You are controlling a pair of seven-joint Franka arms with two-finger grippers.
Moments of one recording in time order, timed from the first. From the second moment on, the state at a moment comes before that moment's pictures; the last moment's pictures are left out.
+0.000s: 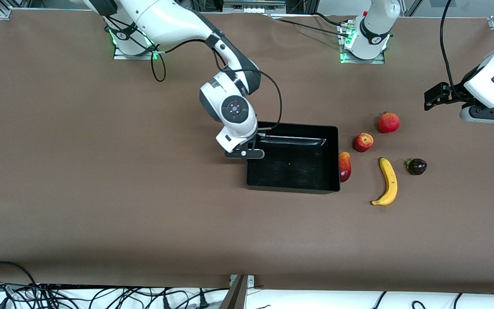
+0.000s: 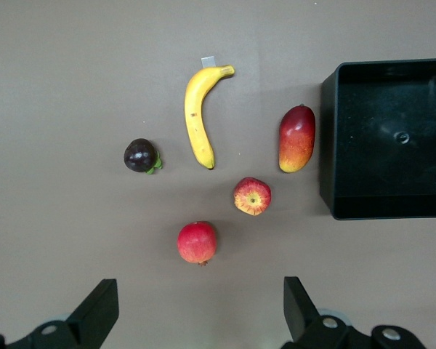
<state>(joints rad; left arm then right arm) -0.01 0.00 -0.03 -1.66 0.03 1.57 0.02 0.75 0.82 0.05 -1.31 0.14 2.11 0.73</state>
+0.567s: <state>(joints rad) -0.02 0.00 -0.04 -1.66 0.03 1.56 0.02 0.75 0.82 0.00 -1.26 0.13 2.09 0.73</state>
